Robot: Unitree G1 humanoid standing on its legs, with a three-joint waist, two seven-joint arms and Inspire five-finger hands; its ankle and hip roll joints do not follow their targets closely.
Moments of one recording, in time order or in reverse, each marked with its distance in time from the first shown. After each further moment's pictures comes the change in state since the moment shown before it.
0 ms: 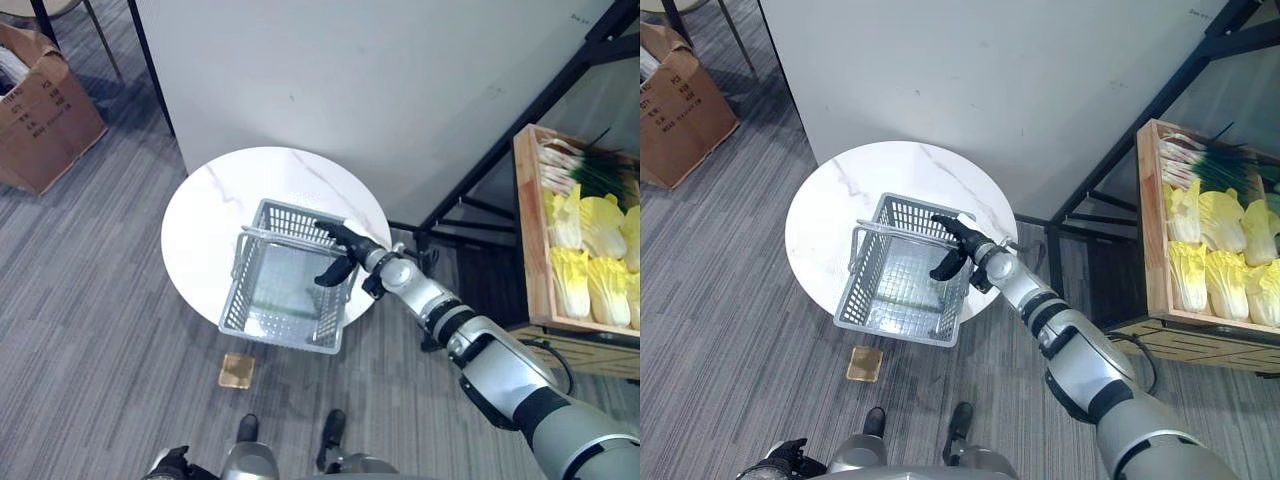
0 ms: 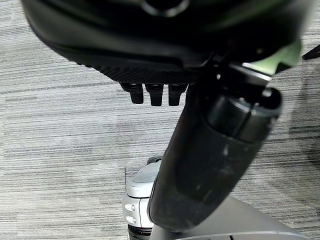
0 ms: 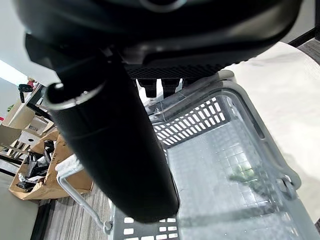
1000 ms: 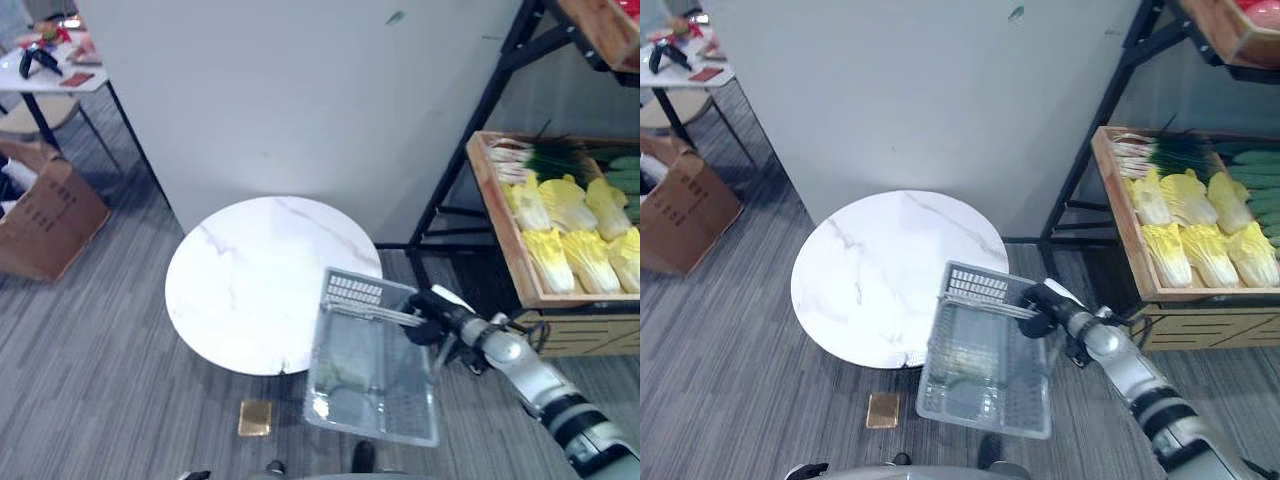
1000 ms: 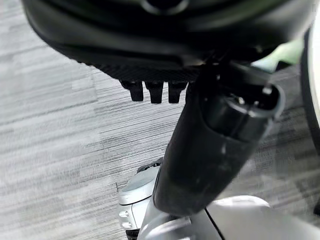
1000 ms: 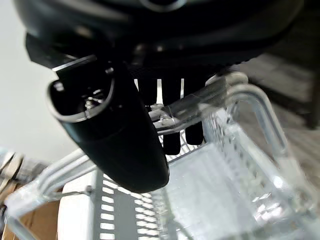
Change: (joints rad) left arm 0.093 -0.084 0.030 -0.032 0.143 0.022 -0.071; right arm 0.727 -0.483 -0.314 -0.523 -0.100 0.035 0.123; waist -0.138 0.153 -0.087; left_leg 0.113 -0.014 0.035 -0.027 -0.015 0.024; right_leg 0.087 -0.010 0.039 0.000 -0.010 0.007
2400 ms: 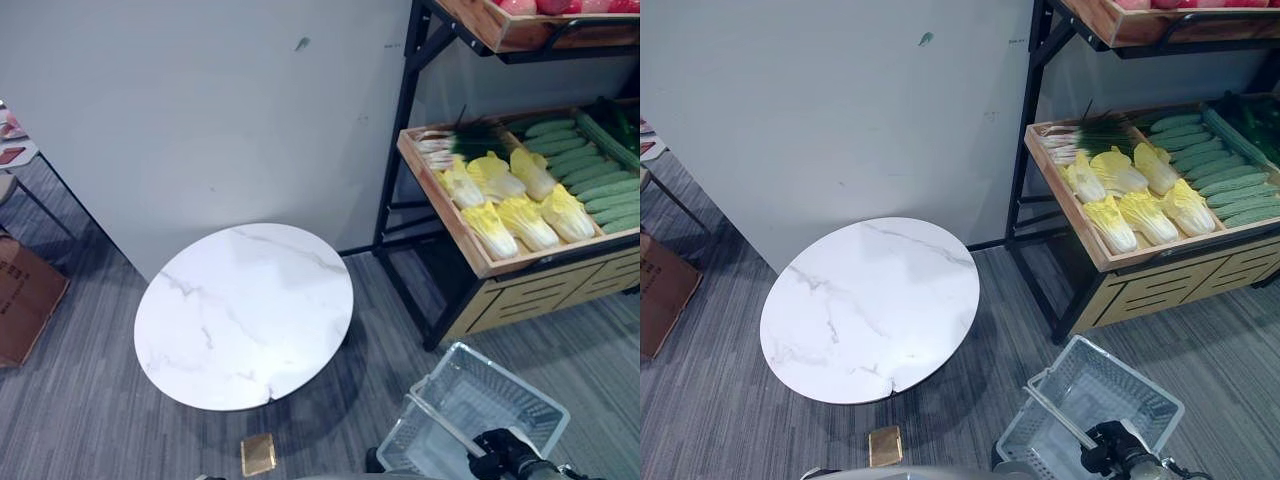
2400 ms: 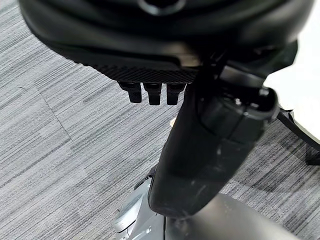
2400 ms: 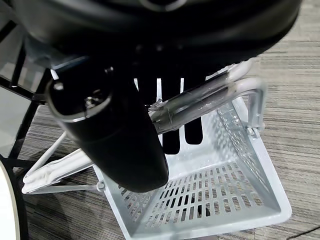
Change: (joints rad) left arm -0.022 -0.013 -0.088 0.011 0.054 -0.009 -0.011; right arm 0.274 0.213 -0.206 0.542 -0.057 -0.049 -0.148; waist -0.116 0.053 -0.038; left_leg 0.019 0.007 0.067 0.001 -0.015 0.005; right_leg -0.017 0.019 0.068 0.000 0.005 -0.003
